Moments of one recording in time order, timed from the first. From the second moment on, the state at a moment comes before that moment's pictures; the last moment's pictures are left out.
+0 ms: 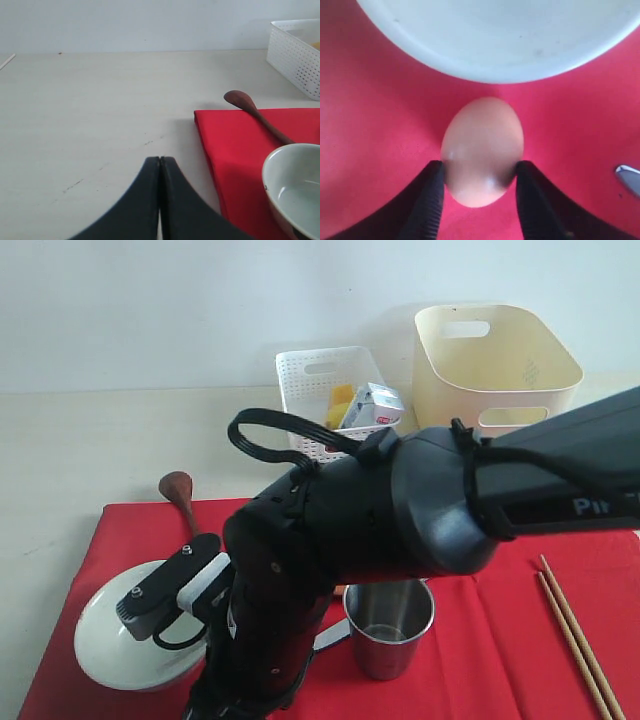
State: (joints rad) left arm -0.05 0.01 0.00 0.07 0.37 -0.06; right arm 1.03 1.94 -1.16 0.14 0.66 -0.02
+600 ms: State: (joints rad) left arm -0.05 0.01 0.00 0.07 0.37 -0.06; right arm 1.03 1.94 -1.16 0.16 0.64 -0.02
